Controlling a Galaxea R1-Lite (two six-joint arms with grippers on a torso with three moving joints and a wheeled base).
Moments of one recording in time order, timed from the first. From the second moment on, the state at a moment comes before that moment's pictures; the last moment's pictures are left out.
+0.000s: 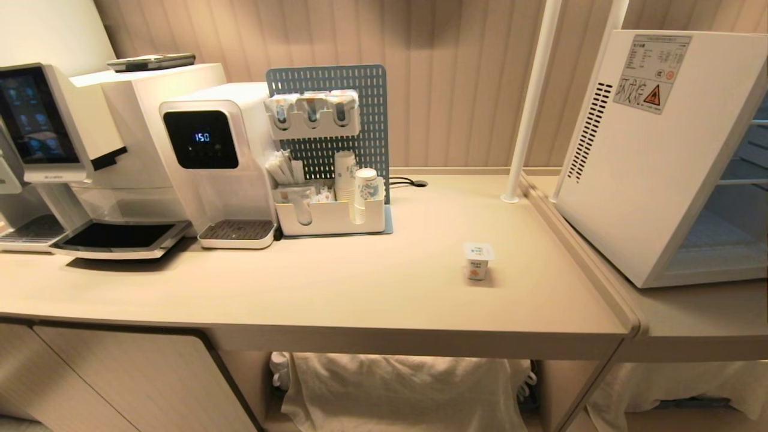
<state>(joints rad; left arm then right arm) 0.00 0.00 0.00 0.00 -0.01 -0.01 0.05 0.39 -0.72 0.73 -0.01 0.22</state>
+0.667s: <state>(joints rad) 0.00 0.00 0.00 0.00 -0.01 -0.01 0.00 0.01 -0.12 0.28 0.06 0.00</state>
